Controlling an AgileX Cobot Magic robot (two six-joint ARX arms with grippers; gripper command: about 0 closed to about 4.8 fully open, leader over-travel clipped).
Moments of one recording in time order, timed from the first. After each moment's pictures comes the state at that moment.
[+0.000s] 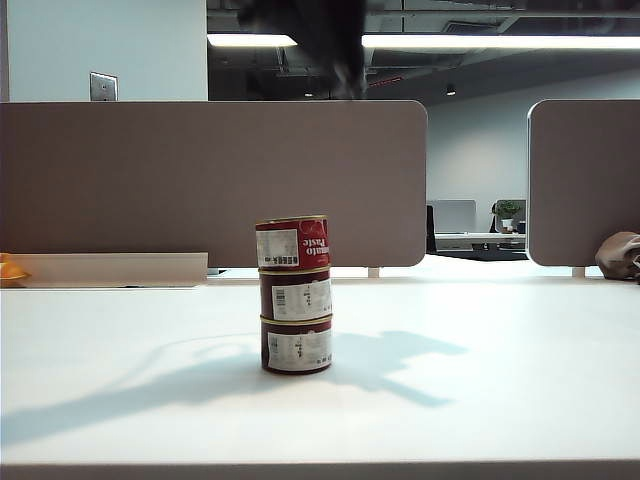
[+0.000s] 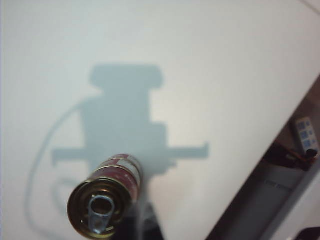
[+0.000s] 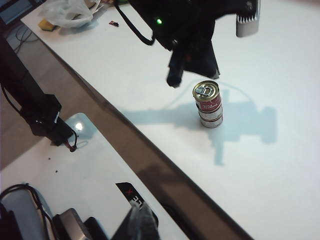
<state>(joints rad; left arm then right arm) -0.85 1.75 1.84 -1.17 0.07 0.12 0.87 0.73 1.61 -1.40 -0.13 0.21</state>
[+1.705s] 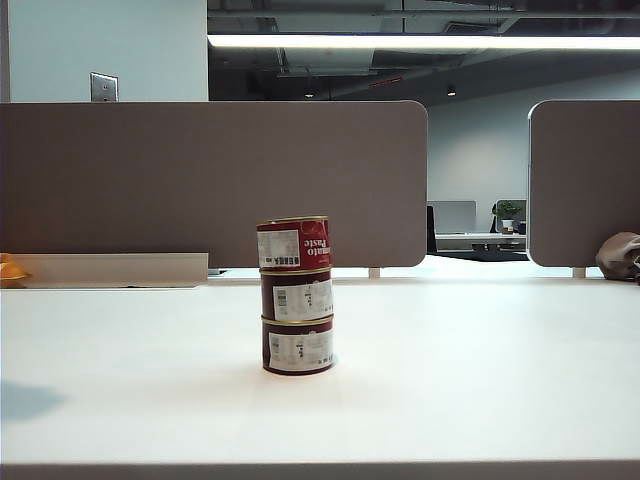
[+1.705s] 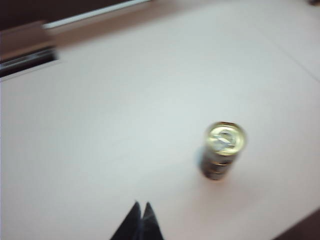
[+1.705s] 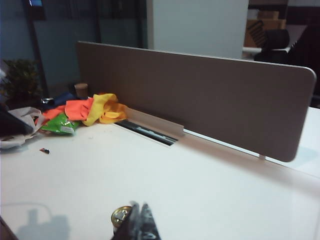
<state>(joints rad) -0.86 0.71 1.05 -0.86 -0.37 -0.13 0.84 0.26 1.04 -0.71 0.14 -0.02</state>
